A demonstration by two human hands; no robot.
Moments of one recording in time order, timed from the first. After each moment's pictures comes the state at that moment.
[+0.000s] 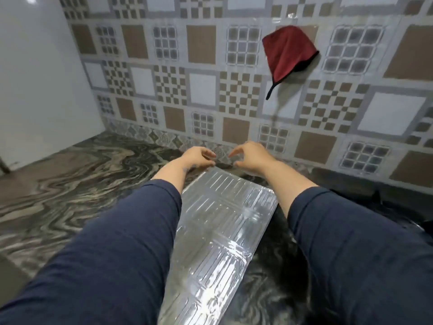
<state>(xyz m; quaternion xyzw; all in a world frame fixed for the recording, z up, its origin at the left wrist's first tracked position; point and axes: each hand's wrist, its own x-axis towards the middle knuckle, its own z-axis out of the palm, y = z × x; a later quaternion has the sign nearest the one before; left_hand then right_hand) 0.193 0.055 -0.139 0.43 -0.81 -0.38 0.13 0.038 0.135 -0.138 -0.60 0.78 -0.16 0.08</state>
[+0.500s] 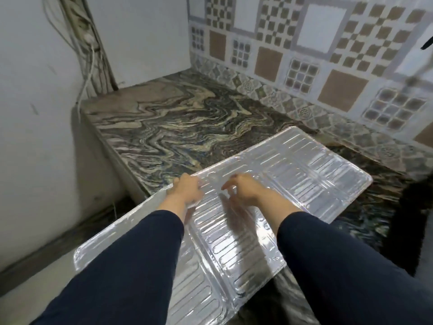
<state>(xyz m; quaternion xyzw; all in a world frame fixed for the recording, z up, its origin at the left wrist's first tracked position) 0.419 0.112 -0.317 0.67 -0.69 -0.28 0.03 0.235 0.122 -0.306 -0.76 0.61 0.02 0.22</state>
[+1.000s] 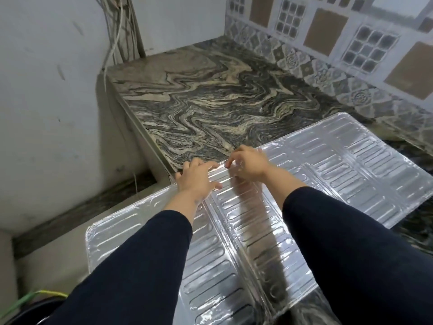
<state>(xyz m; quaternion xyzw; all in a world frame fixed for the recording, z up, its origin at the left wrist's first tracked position) 0.468 0.108 -0.345 0.71 -0.66 -0.23 0.09 0.301 0.053 -0.334 -0.80 0.57 -0.02 0.20</state>
